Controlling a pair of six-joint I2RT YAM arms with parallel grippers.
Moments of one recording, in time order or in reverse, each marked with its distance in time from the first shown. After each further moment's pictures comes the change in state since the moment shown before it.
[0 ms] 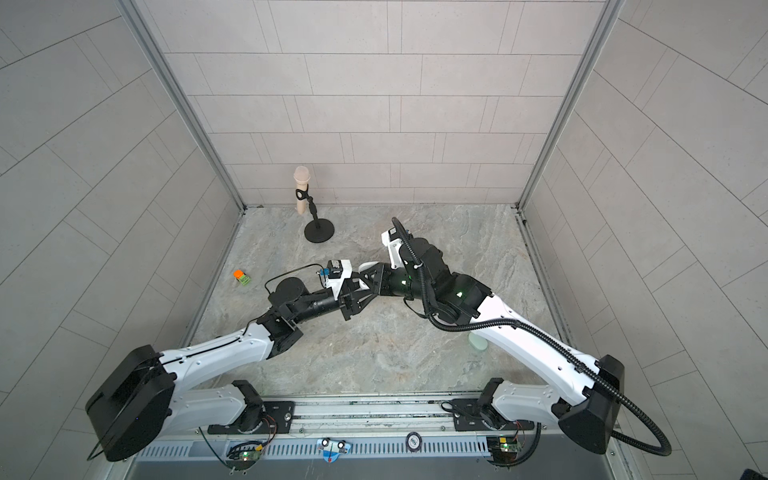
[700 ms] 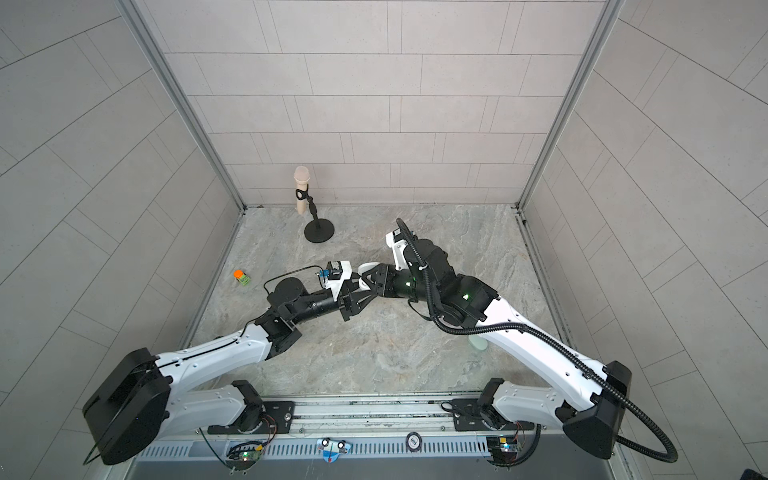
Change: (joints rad) left arm -0.001 -0.019 0.000 -0.029 -0.010 0.027; right arm 0.000 -0.036 0.000 -0.049 0.012 0.002
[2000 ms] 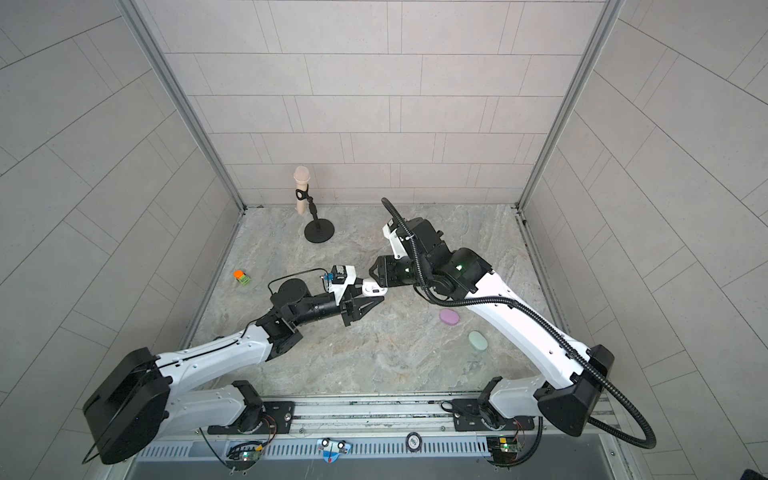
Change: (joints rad) left arm -0.024 0.001 0.000 -0.042 0.045 0.005; right arm -0.076 0.148 0.252 -0.370 0.005 -0.269
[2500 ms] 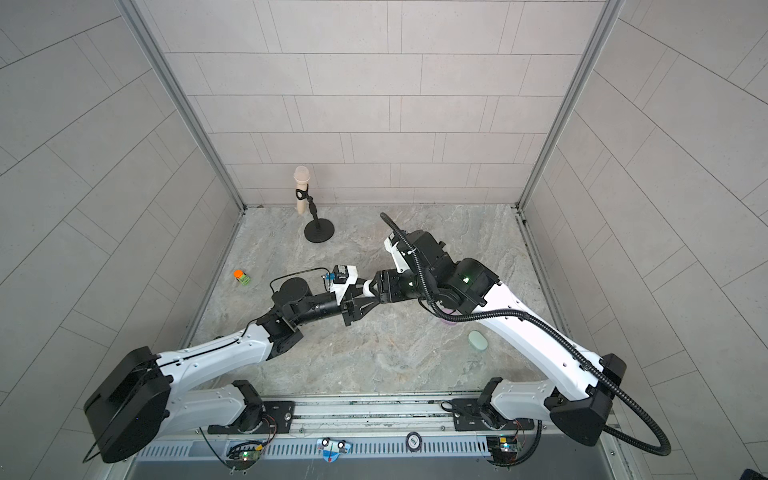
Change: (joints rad) left arm 0.000 0.007 0.012 -0.020 0.000 0.010; right arm 0.060 -0.052 -0.021 -0.068 0.034 0.011
